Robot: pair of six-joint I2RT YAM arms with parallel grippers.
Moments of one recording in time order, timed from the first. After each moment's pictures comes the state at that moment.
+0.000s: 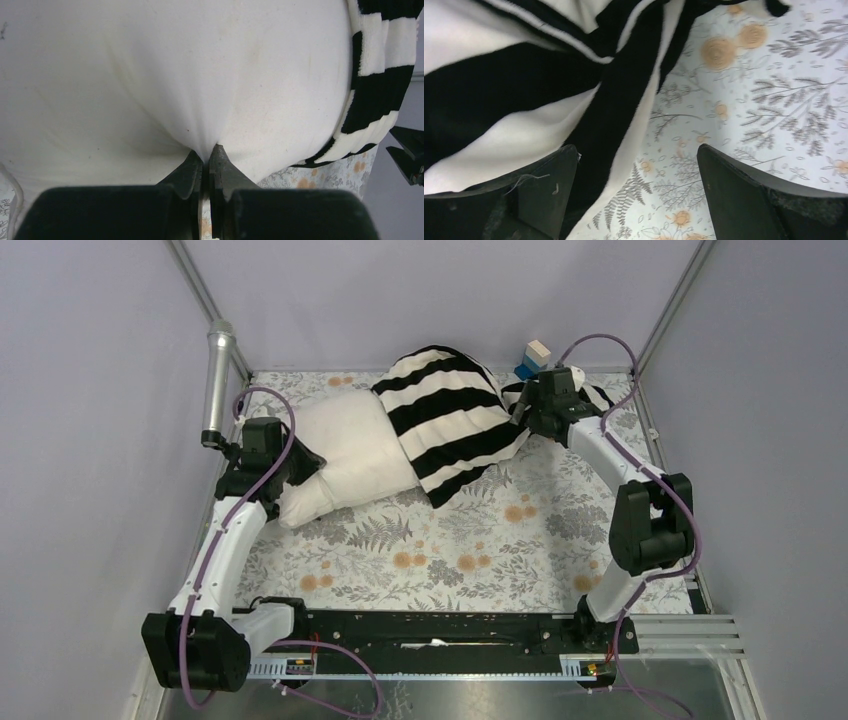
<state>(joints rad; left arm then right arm) -0.05 1.08 0.96 -0.55 0.07 -0.72 0.22 1.71 1.35 -0.42 0.24 0.52</state>
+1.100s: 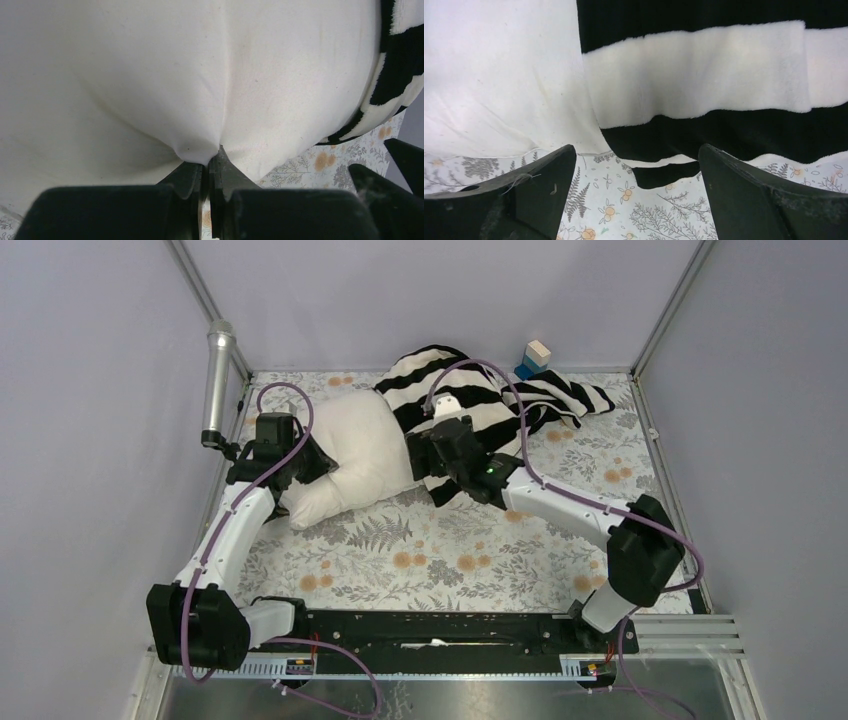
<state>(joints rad) -0.09 1.19 0.98 -0.54 0.16 -0.61 0.83 1.61 1.24 -0.17 0.34 0.29</state>
